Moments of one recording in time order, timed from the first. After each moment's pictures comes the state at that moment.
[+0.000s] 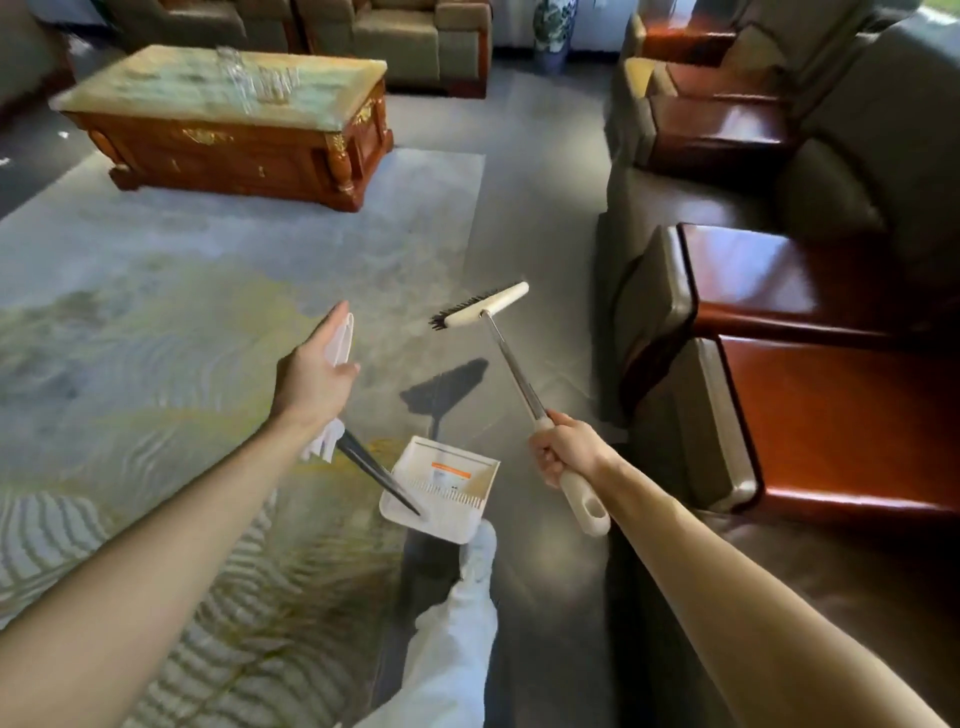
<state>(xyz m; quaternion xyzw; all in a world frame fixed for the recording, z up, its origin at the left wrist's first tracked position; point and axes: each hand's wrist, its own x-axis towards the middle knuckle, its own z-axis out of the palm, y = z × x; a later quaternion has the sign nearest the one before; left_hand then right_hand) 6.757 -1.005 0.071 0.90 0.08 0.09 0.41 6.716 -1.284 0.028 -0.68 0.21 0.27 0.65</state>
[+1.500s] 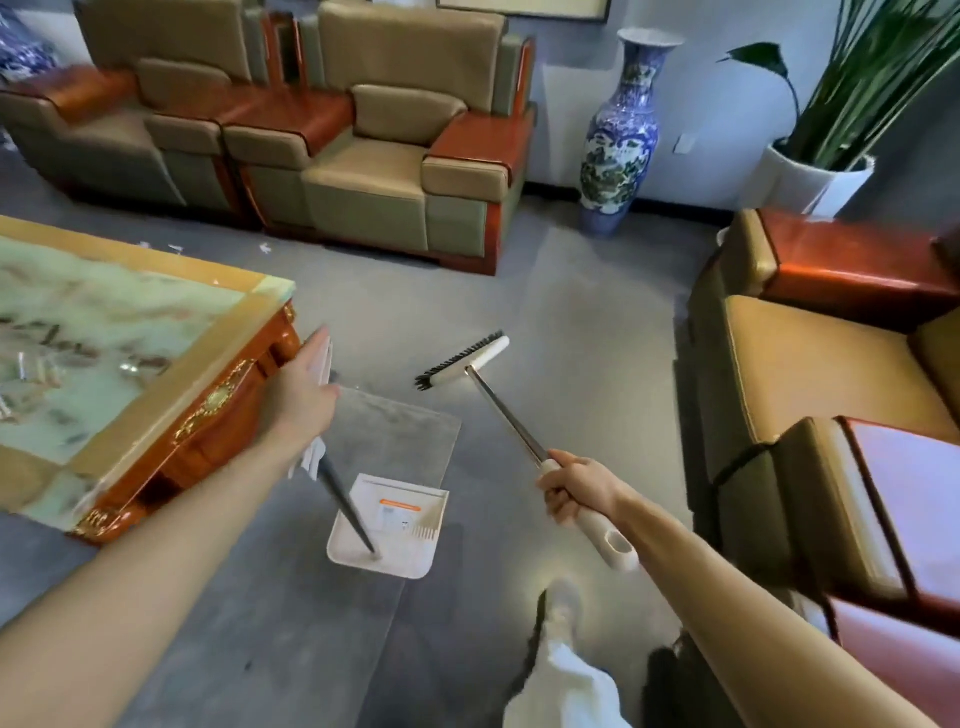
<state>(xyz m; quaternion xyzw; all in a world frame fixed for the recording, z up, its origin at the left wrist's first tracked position) 8.495 -1.223 0.063 0.90 0.18 0.11 0.39 8.480 -1.541 0.036 -0.64 0.18 0.36 0.65</state>
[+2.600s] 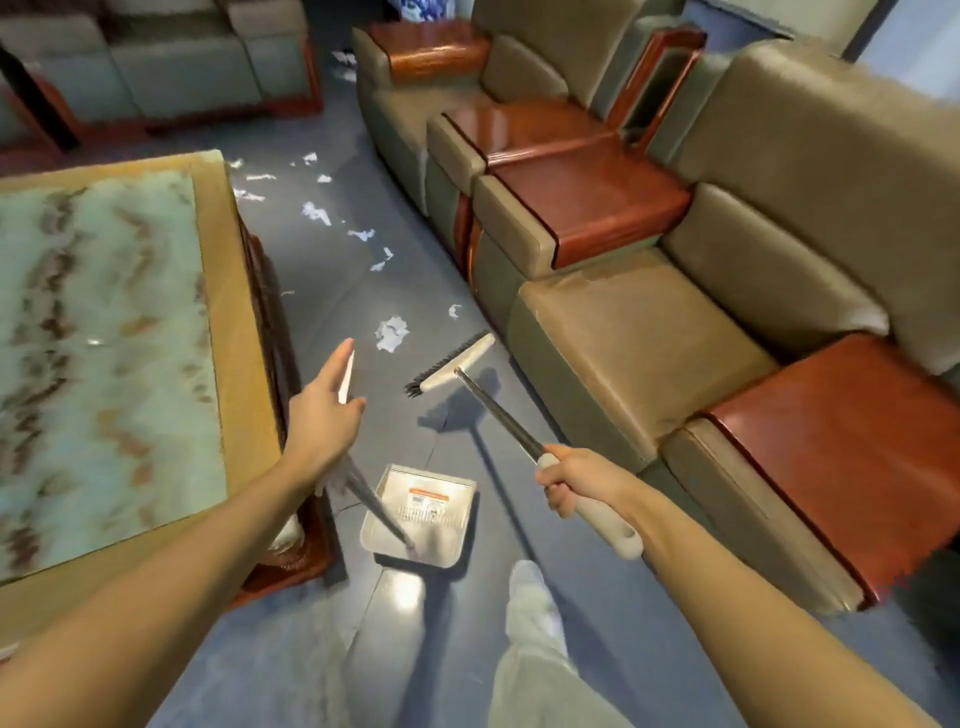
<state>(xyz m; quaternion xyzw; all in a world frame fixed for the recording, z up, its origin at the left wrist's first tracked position) 9.375 -0.845 0.012 0.73 0.51 0.24 0.39 9.597 -1.024 0.008 -0.67 -0.10 0.63 0.37</state>
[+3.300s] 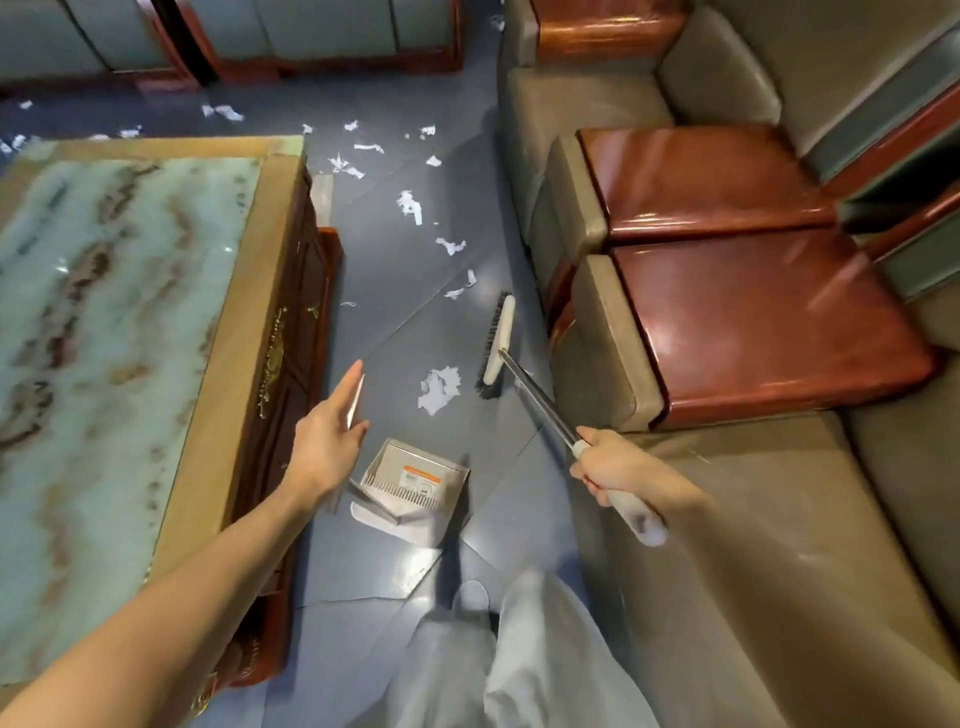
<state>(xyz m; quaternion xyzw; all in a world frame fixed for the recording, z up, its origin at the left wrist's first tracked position) 9.602 -0.510 -0.032 0.65 0.65 0.21 0.34 9.910 -0.573 -0.047 -0.76 -0.36 0.53 0.09</state>
